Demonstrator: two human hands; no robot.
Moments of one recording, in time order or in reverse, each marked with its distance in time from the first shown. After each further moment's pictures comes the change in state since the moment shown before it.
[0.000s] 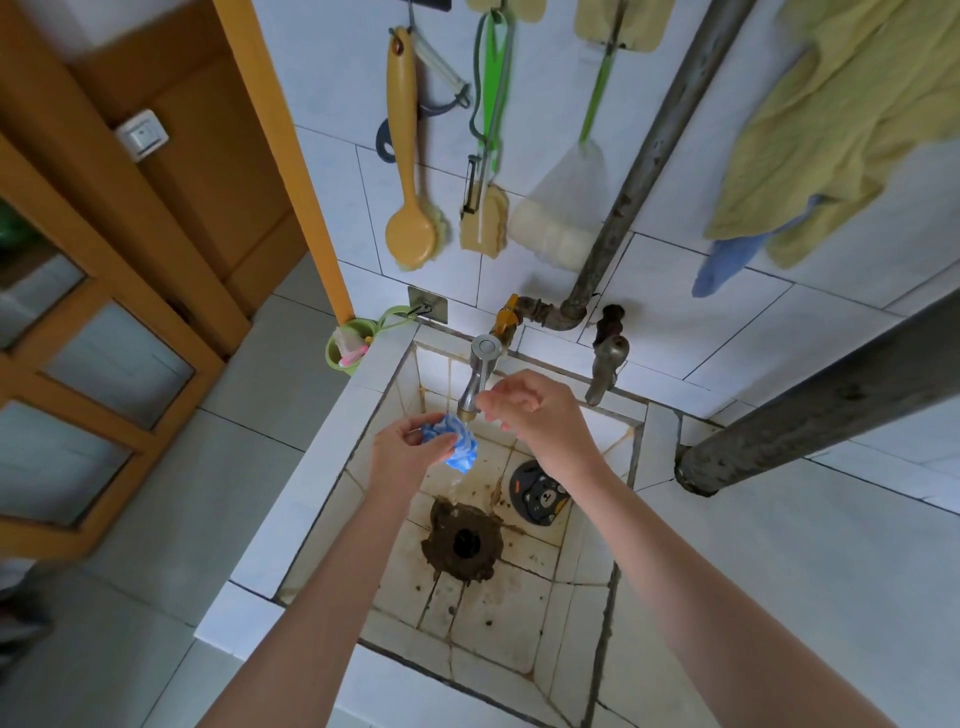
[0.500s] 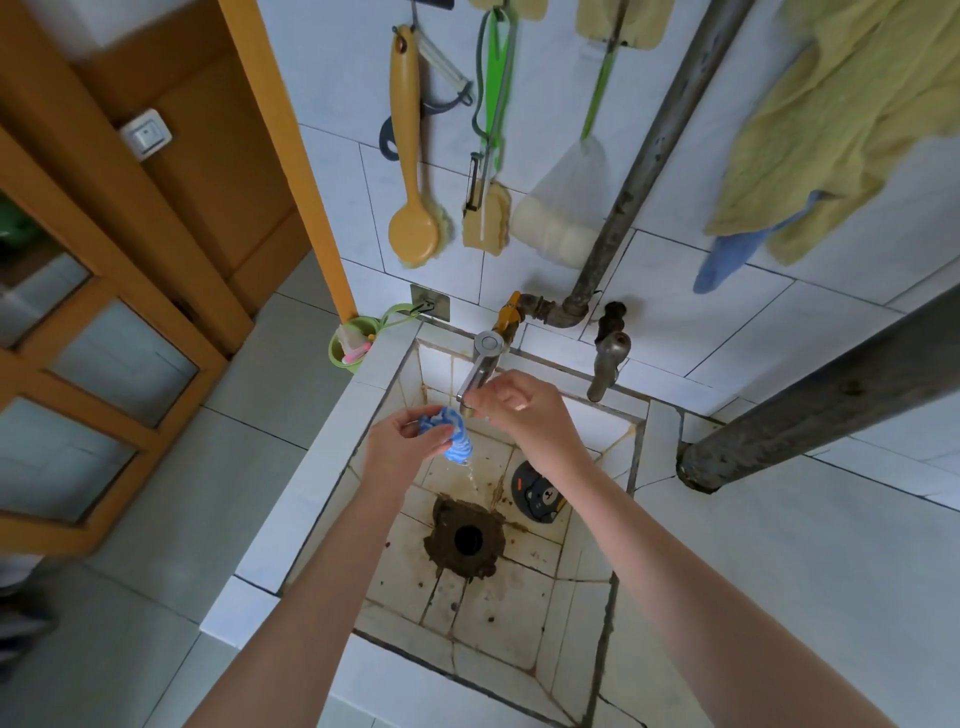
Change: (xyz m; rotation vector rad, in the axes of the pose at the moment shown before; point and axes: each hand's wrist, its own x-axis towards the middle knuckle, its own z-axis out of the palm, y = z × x) left_hand -0.006 0.011 -0.007 -0.032 -0.039 0.004; right_hand 0.005 0.011 0.011 -0.025 -0.022 0.035
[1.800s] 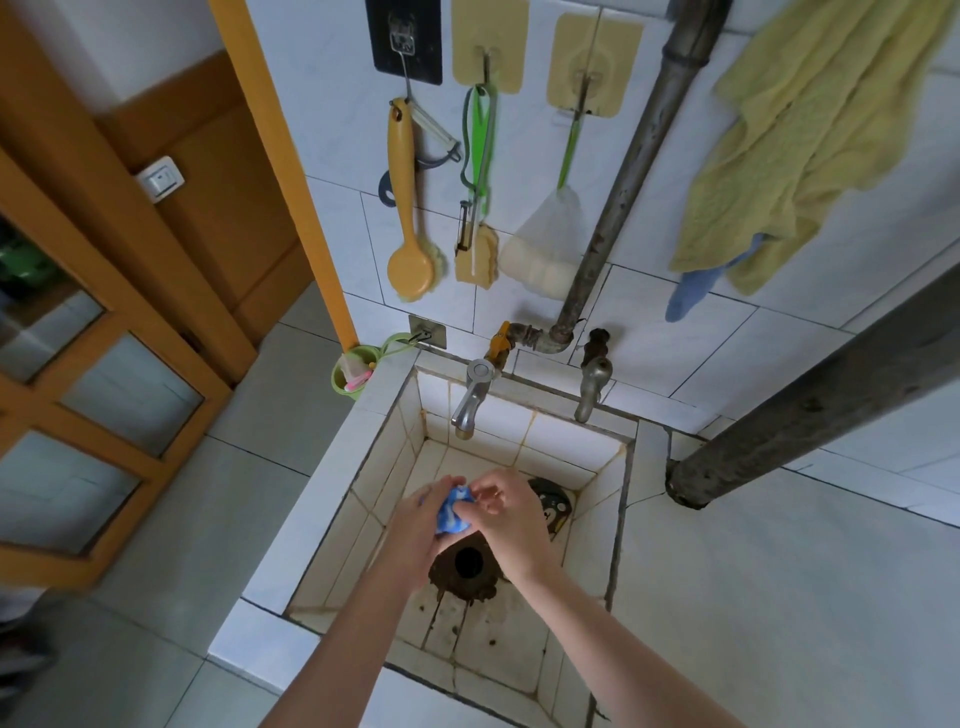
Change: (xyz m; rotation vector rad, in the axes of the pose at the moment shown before) left_hand -0.035 -0.034 0.010 -0.213 -0.102 -0.262; right_hand -0.060 0.037 0.037 -0.123 0.094 0.039
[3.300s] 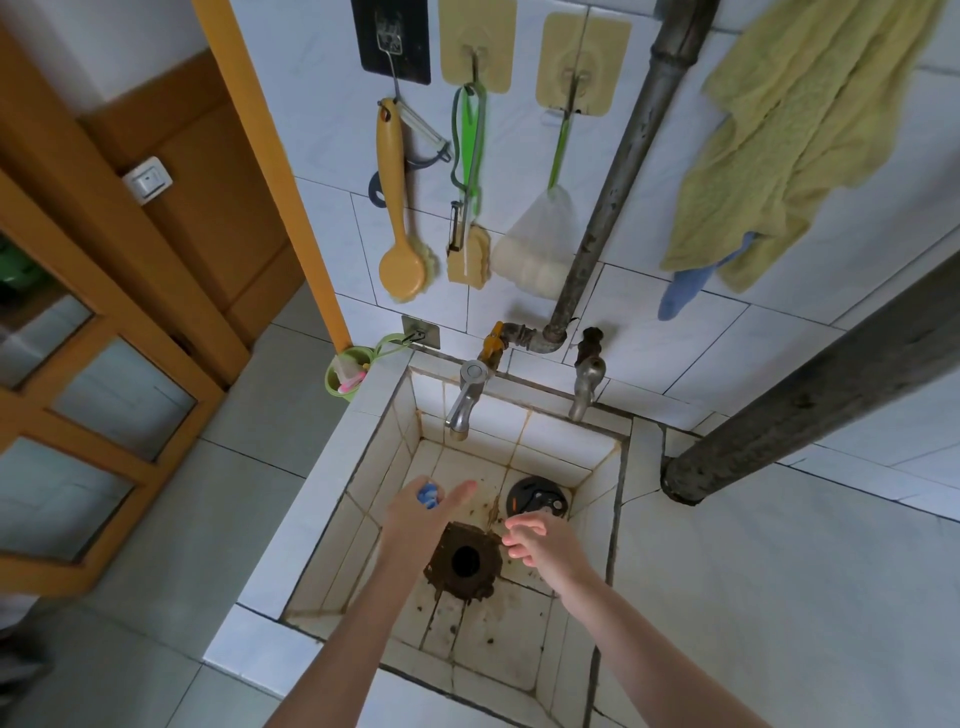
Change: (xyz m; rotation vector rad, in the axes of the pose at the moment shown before) left_hand 0.010 -0.002 0.002 0.668 0.156 0.292; right_hand -0.002 0.053 -0.028 0.082 -0.175 0.473
